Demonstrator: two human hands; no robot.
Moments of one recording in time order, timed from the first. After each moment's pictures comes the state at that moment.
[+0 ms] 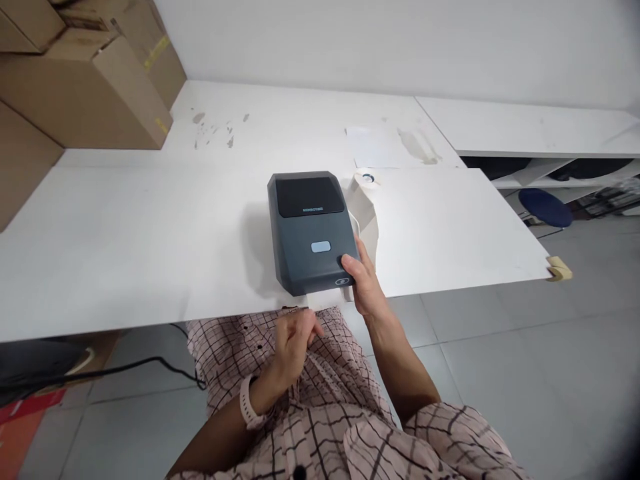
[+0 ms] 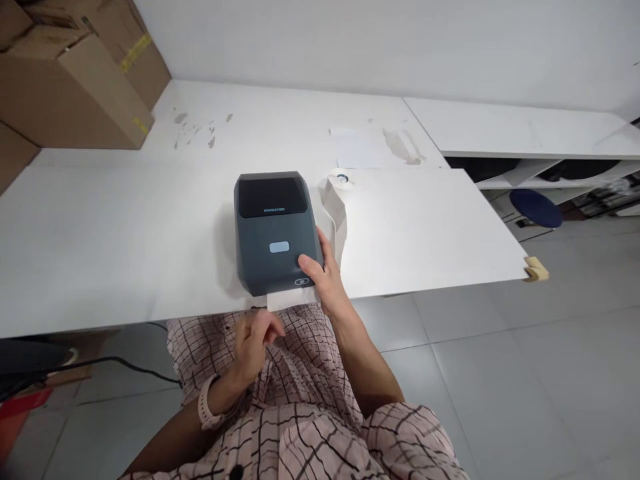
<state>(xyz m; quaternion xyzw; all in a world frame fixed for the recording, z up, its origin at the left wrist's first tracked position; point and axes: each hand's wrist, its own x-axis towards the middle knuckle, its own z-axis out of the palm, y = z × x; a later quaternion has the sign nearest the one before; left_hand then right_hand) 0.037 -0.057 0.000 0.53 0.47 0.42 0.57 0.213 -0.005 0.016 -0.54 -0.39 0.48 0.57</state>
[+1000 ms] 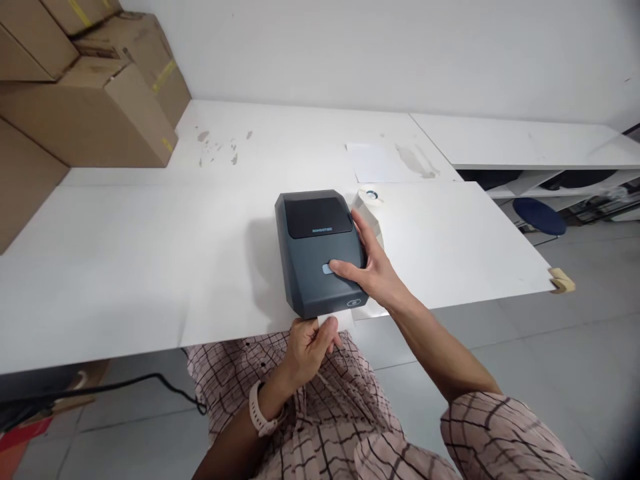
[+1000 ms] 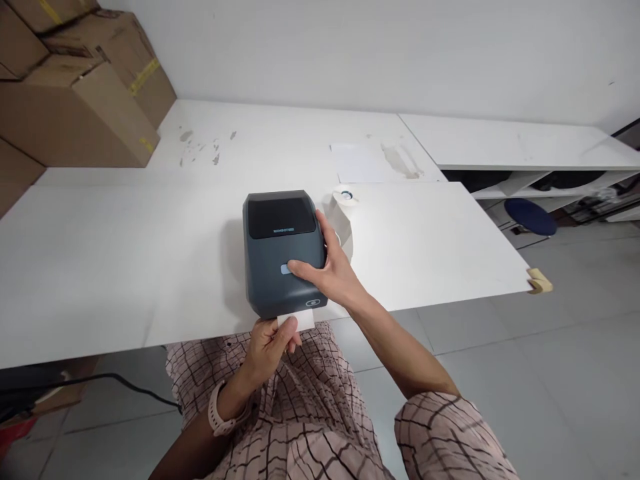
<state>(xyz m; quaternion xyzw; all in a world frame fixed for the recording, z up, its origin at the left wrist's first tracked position) 0.038 -0.028 0.002 0.59 0.40 0.34 0.61 0.230 0.034 0.066 -0.54 -0.51 0.45 0.50</state>
